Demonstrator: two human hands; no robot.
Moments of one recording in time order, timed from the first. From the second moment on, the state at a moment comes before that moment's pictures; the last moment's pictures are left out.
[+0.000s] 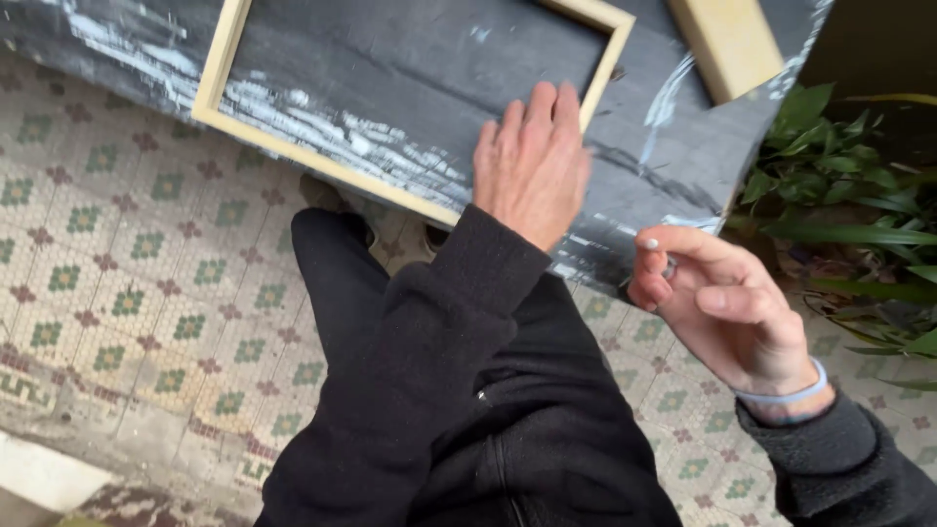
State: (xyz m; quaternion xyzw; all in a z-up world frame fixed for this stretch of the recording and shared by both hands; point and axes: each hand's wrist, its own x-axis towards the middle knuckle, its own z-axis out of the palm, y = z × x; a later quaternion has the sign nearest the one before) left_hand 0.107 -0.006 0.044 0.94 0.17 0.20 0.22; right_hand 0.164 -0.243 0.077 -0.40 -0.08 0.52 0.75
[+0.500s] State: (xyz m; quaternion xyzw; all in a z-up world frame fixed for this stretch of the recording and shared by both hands) left_hand -0.022 0.017 0.089 0.96 0.16 0.12 0.21; right_hand 0.164 -0.201 0.086 -0.73 -0.51 0.23 0.39
